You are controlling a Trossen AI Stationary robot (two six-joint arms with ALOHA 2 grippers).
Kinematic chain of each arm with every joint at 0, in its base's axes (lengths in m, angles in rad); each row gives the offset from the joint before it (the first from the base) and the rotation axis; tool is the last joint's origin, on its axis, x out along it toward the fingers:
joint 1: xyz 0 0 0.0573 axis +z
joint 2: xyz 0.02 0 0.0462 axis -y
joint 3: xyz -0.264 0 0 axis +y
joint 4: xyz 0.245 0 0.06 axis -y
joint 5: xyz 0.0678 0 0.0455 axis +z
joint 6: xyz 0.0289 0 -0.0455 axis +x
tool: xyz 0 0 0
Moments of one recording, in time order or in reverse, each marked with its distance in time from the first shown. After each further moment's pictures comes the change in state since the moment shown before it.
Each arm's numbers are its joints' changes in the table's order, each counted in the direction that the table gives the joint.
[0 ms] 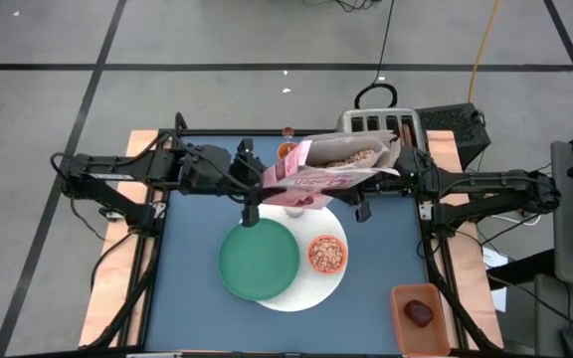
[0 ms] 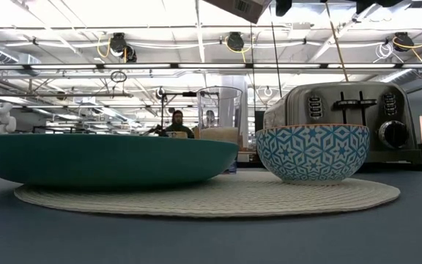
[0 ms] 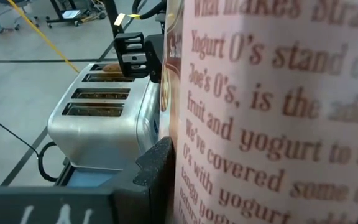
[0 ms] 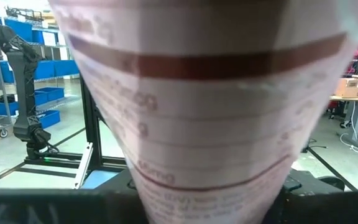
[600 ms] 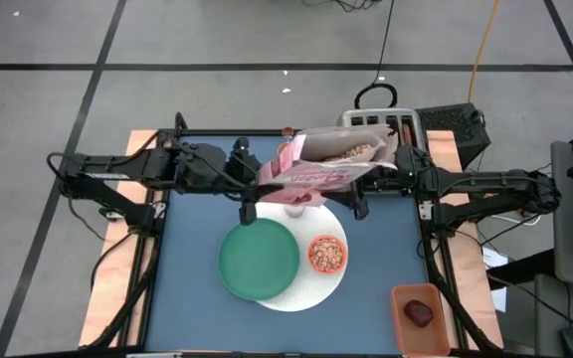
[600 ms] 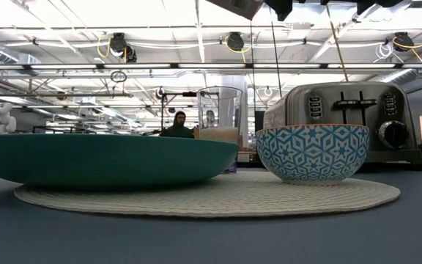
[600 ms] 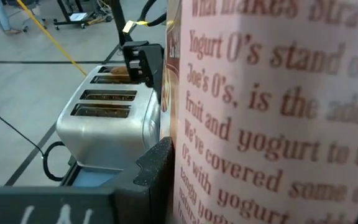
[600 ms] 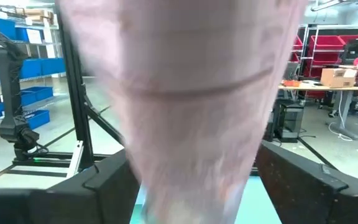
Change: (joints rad) left arm 0.000 0.026 0.000 -0.007 0.023 -0.006; right arm -0.001 0.003 0.001 -0.022 -0.034 0.015
